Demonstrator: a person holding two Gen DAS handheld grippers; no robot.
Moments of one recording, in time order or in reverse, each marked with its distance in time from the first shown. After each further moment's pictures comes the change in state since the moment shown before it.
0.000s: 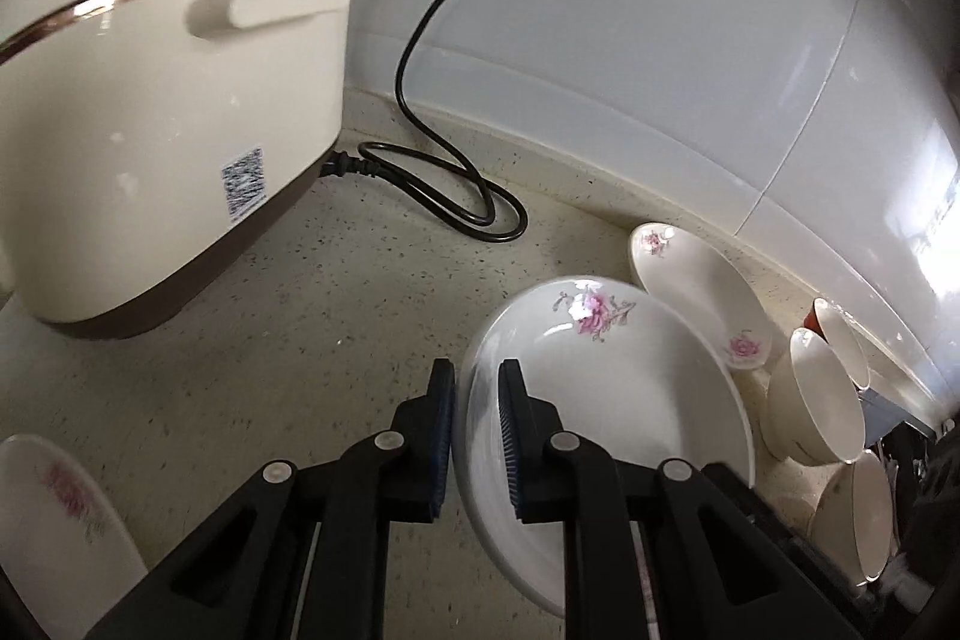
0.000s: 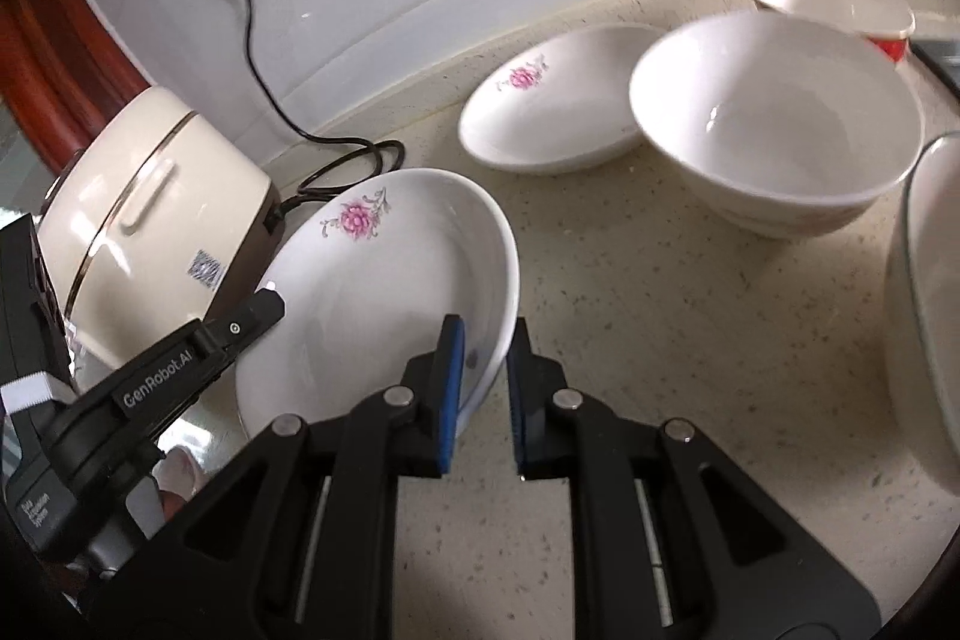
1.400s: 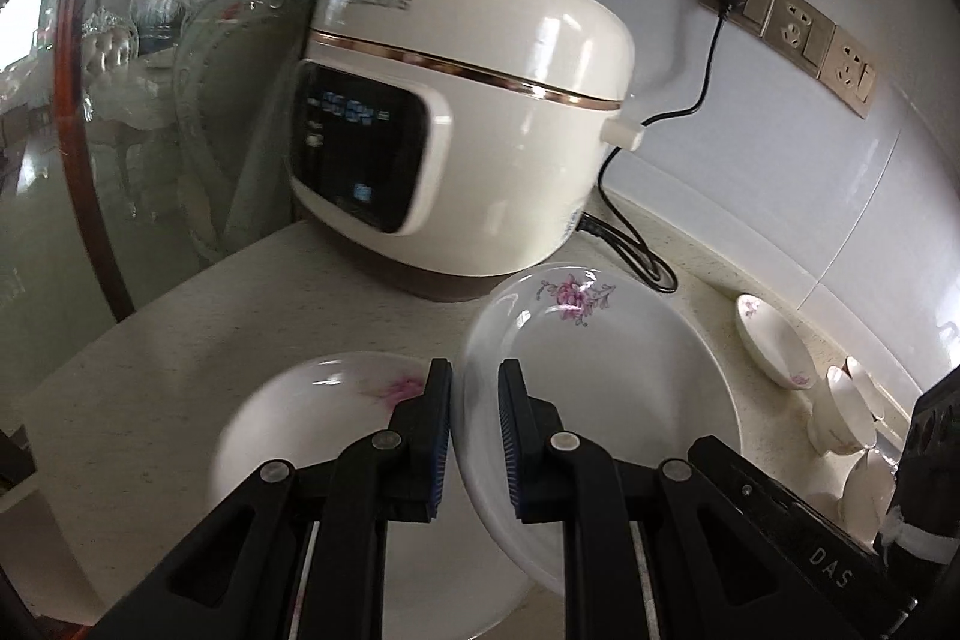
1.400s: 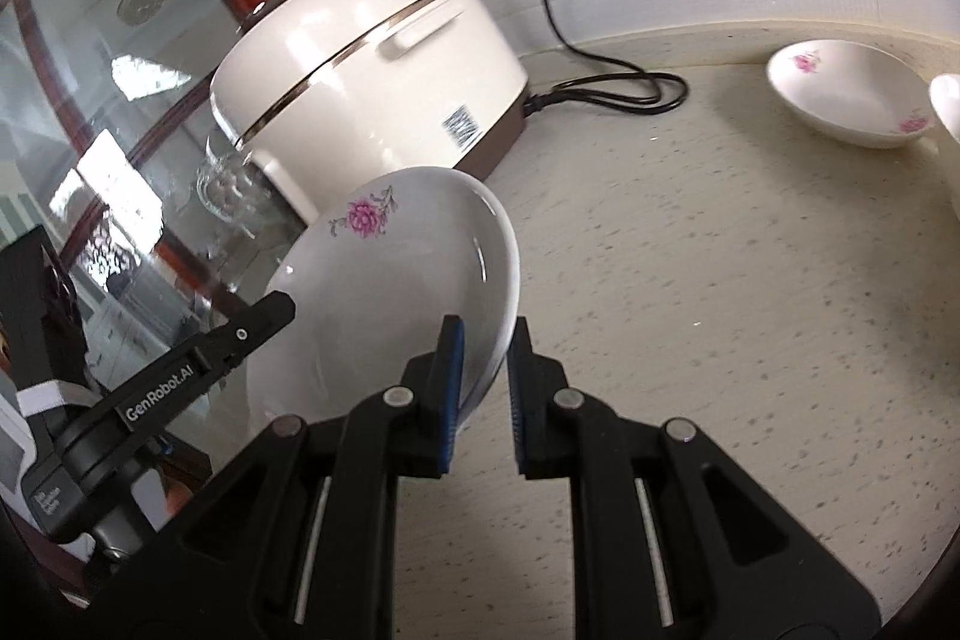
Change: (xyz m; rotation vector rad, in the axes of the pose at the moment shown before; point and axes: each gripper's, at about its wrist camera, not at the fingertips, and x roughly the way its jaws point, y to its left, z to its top) left arm -0.130 0.131 -0.047 -0.170 -0.160 0.155; right arm -0.001 0.121 -0.067 -0.276 0.109 0.308
